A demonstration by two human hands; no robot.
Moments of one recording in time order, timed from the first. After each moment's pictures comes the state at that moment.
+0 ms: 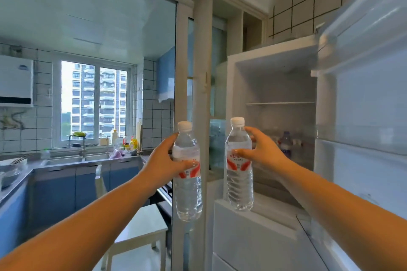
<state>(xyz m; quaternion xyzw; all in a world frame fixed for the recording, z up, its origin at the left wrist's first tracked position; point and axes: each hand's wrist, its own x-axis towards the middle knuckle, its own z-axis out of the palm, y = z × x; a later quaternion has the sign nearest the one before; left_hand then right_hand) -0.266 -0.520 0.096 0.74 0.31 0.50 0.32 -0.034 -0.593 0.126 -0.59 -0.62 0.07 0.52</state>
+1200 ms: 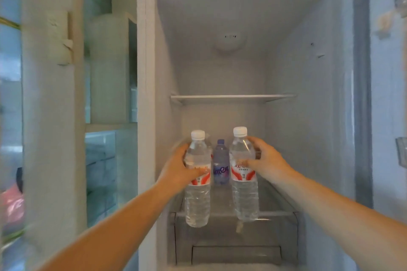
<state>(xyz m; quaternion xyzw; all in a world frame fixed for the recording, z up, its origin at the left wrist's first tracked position) 0.153 -0.086 0.093 0.83 0.05 0.36 0.42 0.271 -0.280 0.106 -0.75 -0.36 -0.10 0.54</state>
